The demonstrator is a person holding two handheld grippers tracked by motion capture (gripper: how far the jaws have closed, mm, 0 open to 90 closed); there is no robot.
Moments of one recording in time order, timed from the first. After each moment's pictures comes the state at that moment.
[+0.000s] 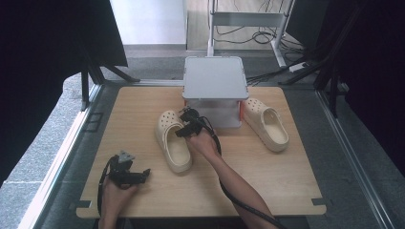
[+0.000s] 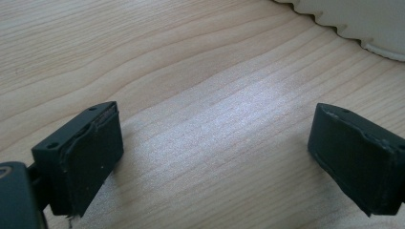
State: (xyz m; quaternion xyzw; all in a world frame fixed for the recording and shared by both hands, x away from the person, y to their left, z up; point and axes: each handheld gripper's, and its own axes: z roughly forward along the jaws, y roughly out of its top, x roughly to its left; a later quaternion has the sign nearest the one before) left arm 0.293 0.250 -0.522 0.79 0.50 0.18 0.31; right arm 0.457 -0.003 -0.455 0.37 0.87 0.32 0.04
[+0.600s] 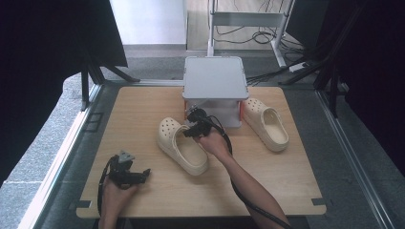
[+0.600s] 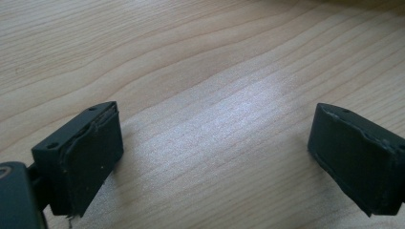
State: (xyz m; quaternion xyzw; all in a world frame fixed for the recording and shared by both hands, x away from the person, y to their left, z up) left arm 0.293 0.250 -0.522 0.79 0.50 0.18 0.31; right arm 0.436 -0.031 -0.427 0.35 0.88 0.32 0.03
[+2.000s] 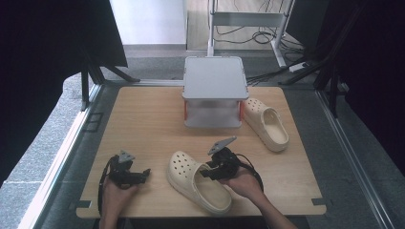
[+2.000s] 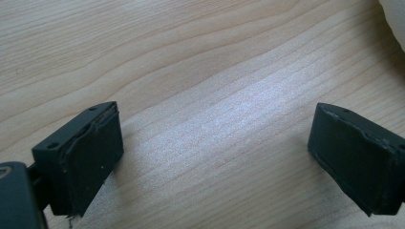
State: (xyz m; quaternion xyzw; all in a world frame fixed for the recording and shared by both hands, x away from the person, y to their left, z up) left arm 0.293 0.250 -0.522 0.79 0.50 0.18 0.31; right arm 0.315 -0.110 -0.438 0.25 0.90 0.34 0.01
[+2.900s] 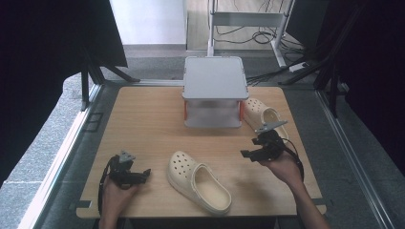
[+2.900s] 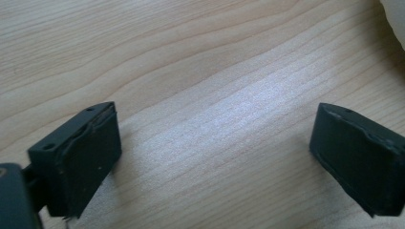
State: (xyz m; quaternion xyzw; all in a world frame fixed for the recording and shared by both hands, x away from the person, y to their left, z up) left arm 0.294 0.247 -0.522 0.79 0.51 0.18 0.31; right arm 0.359 -0.236 -0.412 0.36 0.87 0.33 0.11
